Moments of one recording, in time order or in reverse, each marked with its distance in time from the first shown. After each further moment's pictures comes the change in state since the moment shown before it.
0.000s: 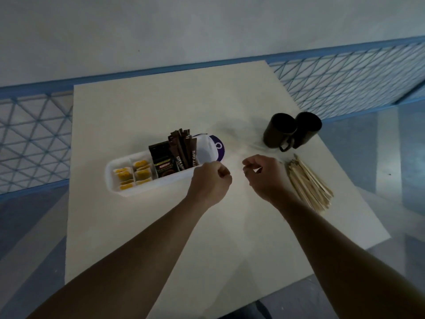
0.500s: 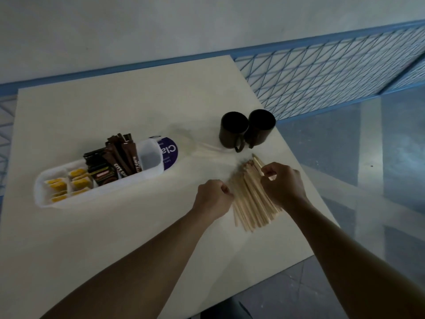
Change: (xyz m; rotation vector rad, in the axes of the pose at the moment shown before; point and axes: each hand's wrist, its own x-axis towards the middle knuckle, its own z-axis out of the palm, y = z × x) left_hand 0.009 0.071 0.130 -0.009 -0.222 -0.245; right_hand 0.011 0.129 -0.107 -0.169 0.023 0.221
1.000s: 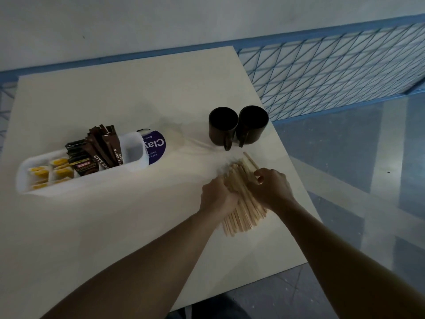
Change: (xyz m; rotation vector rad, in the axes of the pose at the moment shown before) left_hand 0.015 0.043 0.058 0.024 0.116 -0.077; right_hand 0.036 0.039 0.009 -0.074 -0.237 -0.024
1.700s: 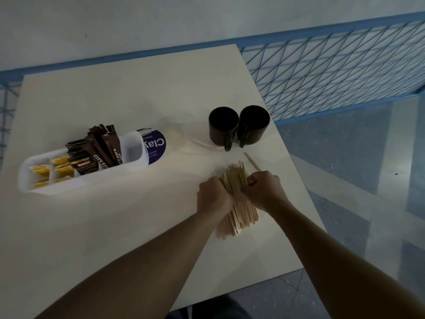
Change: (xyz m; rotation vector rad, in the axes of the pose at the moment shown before) left_hand 0.009 0.000 0.008 0.105 0.145 -0.084; right_hand 0.002 -0.012 0.005 0.138 -0.103 0.057
